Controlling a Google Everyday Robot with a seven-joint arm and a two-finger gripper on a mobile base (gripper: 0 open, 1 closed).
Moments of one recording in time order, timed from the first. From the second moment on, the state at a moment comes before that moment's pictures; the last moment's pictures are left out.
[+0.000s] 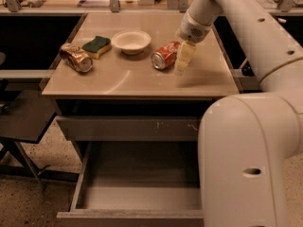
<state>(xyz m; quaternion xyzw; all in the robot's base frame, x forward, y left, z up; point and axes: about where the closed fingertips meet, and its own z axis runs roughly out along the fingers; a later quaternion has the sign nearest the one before) 0.733 -0.109 0.846 -0.66 0.73 0.07 0.18</state>
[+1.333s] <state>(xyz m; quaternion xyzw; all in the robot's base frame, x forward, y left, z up) 0.765 -0.077 0.836 -0.69 0.70 0.06 0.19</state>
